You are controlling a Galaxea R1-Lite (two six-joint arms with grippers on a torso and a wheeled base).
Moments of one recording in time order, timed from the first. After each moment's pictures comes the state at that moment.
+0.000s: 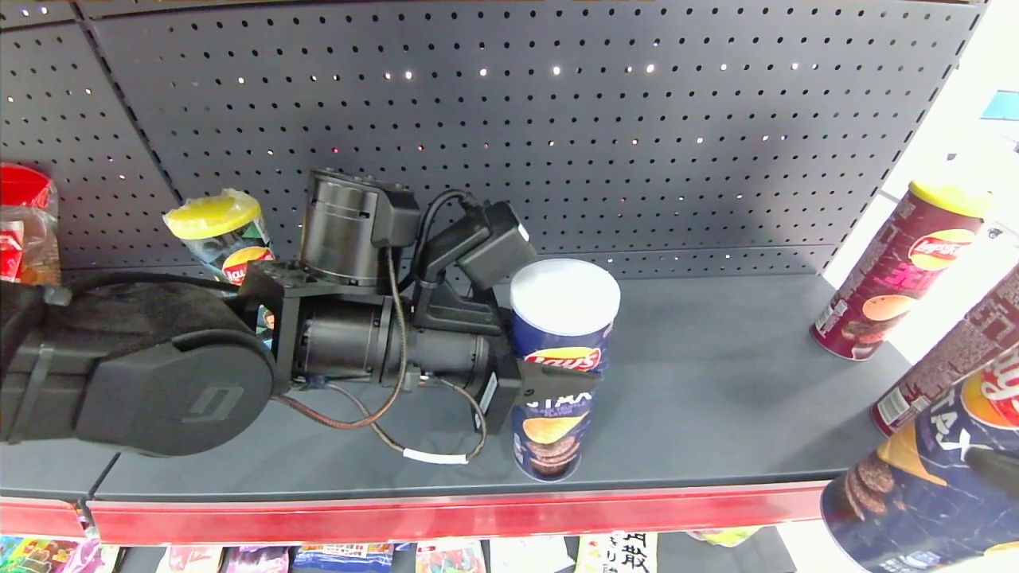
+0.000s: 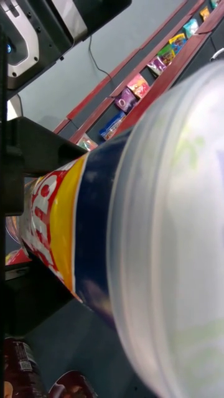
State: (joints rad) left arm -0.69 1.77 -1.06 -0.33 -0.64 0.26; right arm 0.45 0.74 -0.57 -0.01 0.23 -0.16
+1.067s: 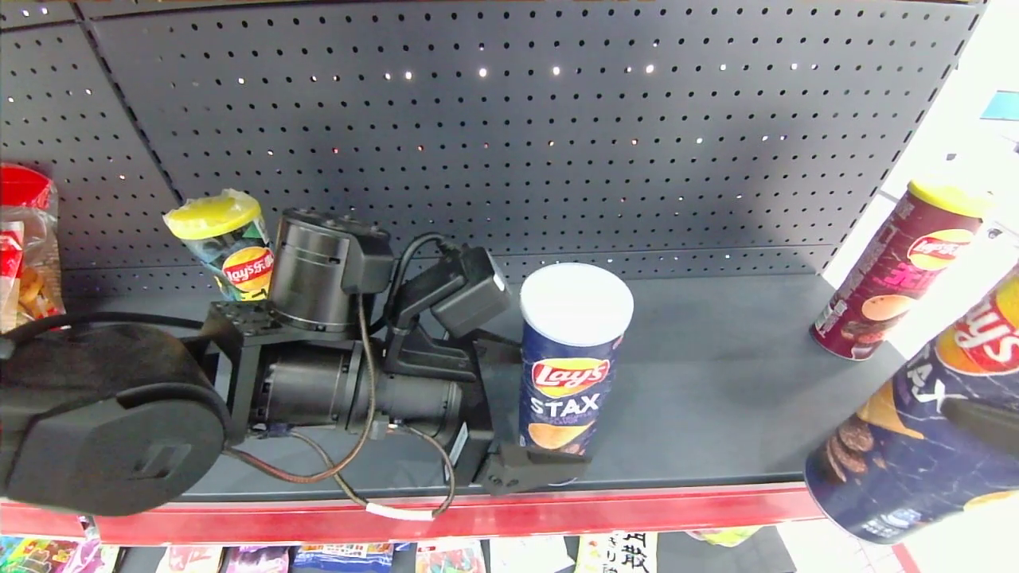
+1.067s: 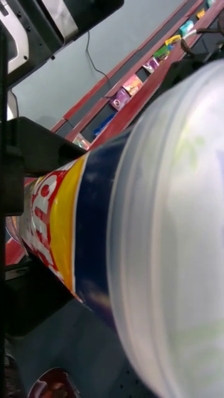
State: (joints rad) left arm -0.69 1.70 -0.91 -0.34 -0.63 0.25; right arm 0.45 0.83 -0.66 -0.02 0.24 -0.16
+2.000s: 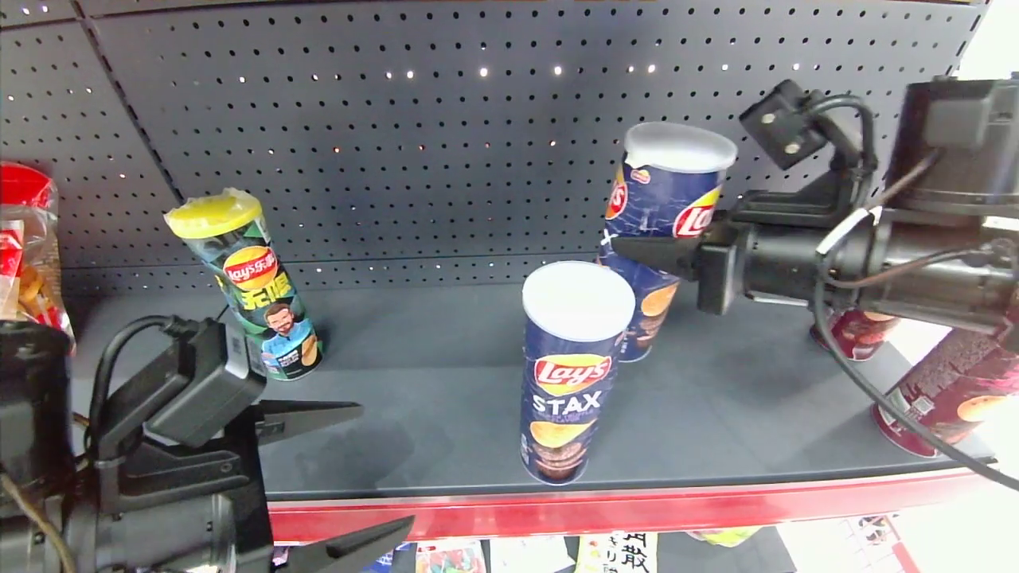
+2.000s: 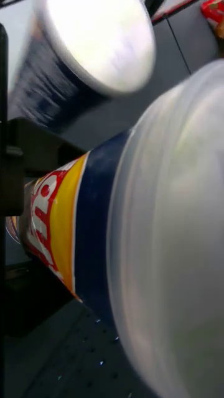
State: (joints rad) left arm -0.56 1.22 -0.47 -0.33 -0.38 0.14; right arm 0.53 1.59 -1.05 -0.36 0.29 -0.16
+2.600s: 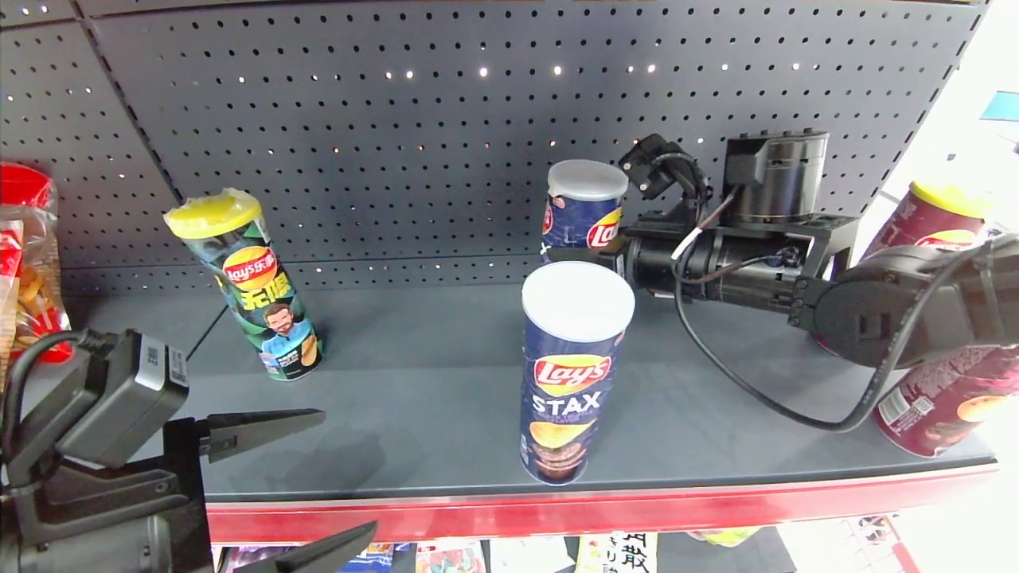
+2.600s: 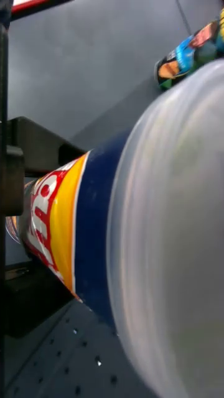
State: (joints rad) left arm -0.53 1.11 -0.42 -0.33 -0.37 0.09; right arm 0.53 1.87 -1.20 -0.47 0.30 -0.16
